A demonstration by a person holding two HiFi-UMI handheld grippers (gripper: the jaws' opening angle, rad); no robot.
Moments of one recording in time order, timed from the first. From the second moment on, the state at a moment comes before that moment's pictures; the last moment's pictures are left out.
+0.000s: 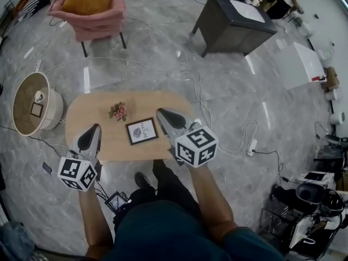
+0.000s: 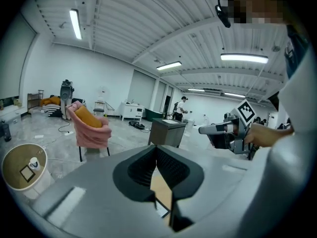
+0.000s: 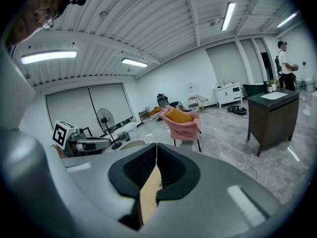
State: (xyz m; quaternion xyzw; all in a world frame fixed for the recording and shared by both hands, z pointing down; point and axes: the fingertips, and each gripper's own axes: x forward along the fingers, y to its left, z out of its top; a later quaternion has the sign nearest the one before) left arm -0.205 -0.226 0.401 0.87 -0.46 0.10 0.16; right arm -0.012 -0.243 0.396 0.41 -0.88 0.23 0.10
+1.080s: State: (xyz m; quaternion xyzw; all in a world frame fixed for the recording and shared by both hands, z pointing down) left arm -0.201 -0.288 0.654 0.79 -0.47 0.19 0.34; right arm -0.002 -0.315 0.677 0.37 -0.81 0.40 0.22
